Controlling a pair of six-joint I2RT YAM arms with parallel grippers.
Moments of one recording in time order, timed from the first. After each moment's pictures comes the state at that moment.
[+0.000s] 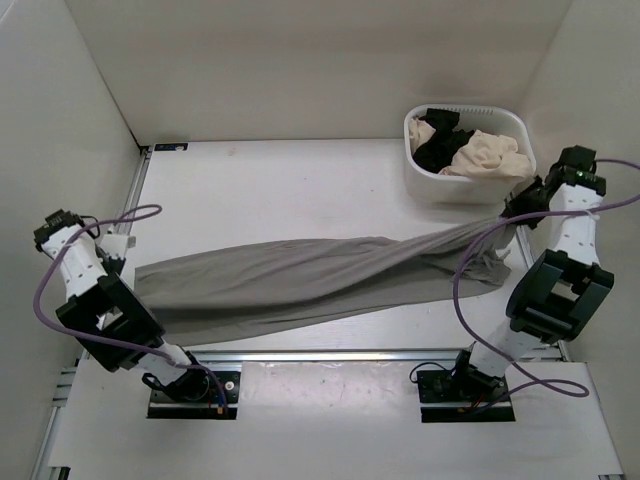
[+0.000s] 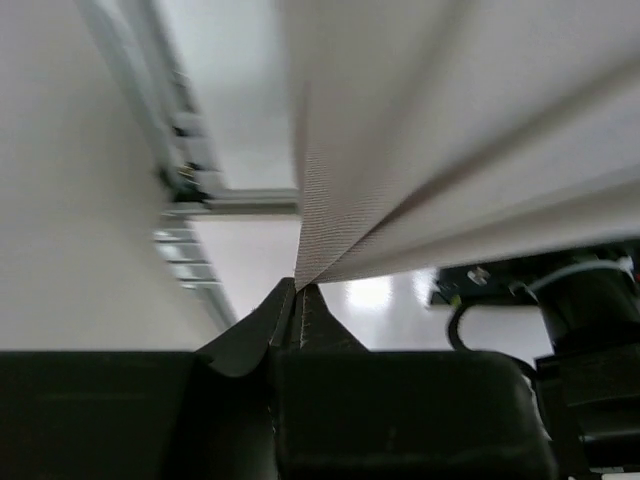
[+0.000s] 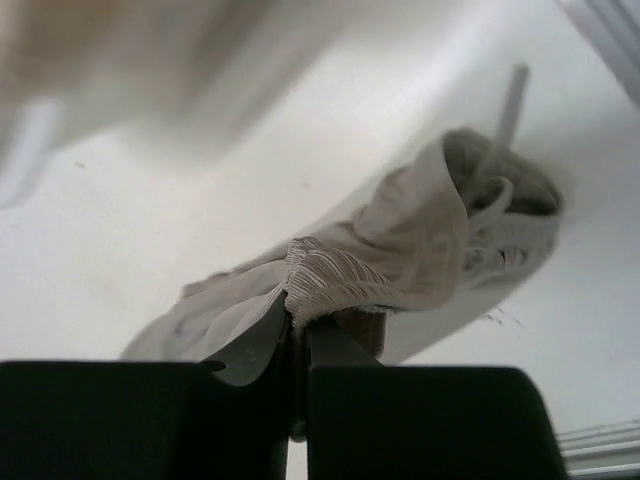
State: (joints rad) left arm 0.73 1.49 1.20 -1.26 -0.09 0.84; right arm -0.42 1.63 1.45 -0.95 -0.24 0.46
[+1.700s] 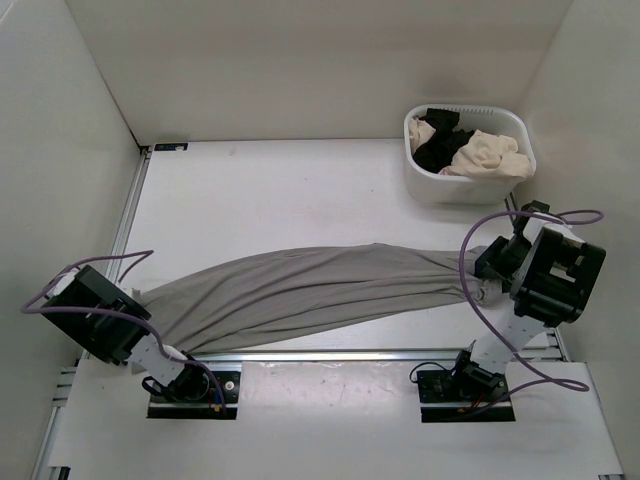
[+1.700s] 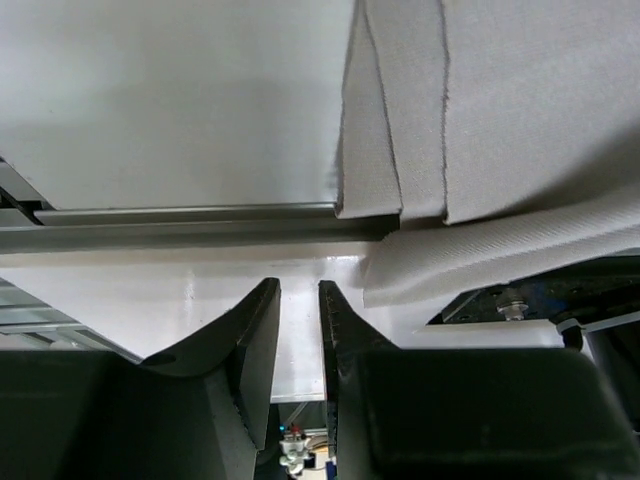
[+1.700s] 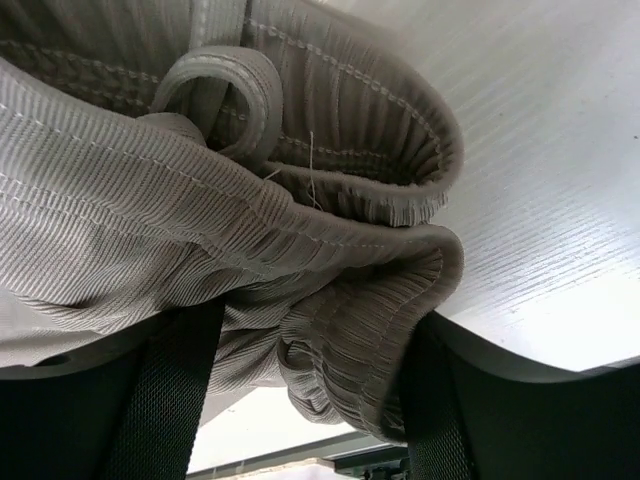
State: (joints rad) left arm 0.97 1.60 0.87 -1.00 -0.16 0.94; right arm -0.42 1.78 1.10 -0.84 -0.01 0.34
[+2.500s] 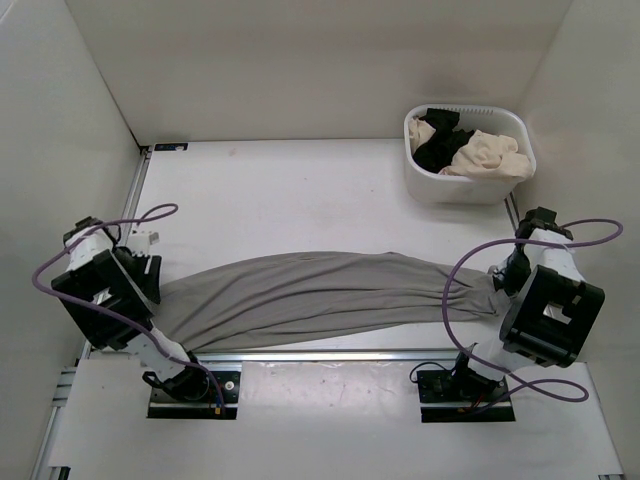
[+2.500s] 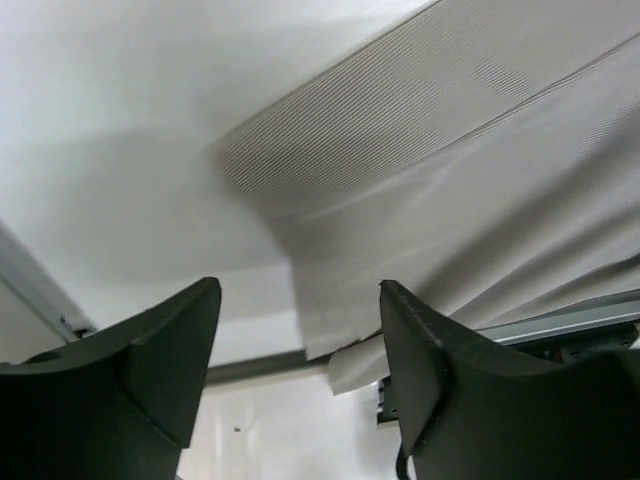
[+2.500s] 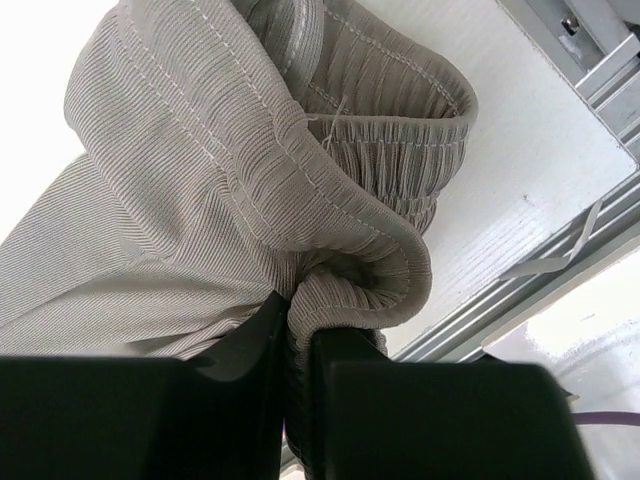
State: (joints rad) left arm 0.66 1.64 1.10 -1.02 0.16 0.78; right arm -0.42 1.48 0.96 -0.89 0.18 0.42
